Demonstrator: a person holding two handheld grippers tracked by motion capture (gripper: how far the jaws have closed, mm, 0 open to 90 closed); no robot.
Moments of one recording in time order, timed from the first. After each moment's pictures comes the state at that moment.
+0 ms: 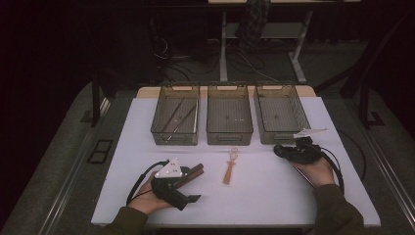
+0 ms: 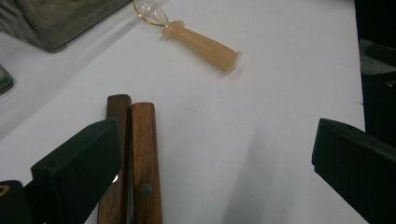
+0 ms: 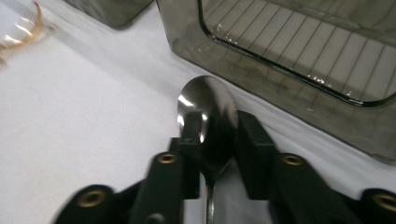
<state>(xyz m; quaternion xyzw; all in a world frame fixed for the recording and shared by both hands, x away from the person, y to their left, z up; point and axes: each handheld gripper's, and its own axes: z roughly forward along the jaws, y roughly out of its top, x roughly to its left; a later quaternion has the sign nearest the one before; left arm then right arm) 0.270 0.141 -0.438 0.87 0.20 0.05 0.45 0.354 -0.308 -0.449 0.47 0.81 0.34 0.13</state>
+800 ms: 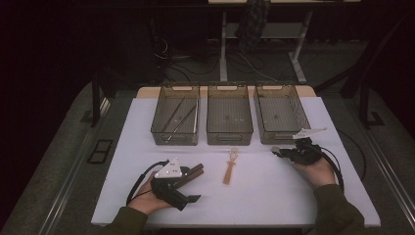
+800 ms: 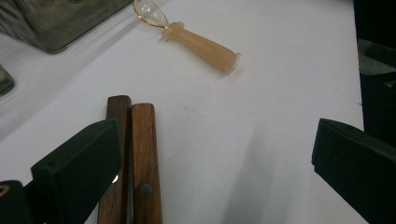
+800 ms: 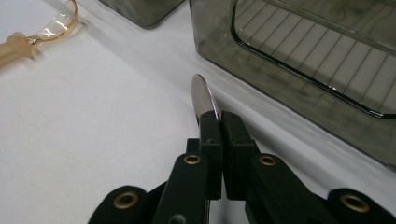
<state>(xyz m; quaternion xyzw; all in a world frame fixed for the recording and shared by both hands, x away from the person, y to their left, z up) 0.270 0.142 -0.437 0.87 0.20 0.05 0.45 0.350 -0.304 -0.441 0.43 0.83 0.34 0.12</state>
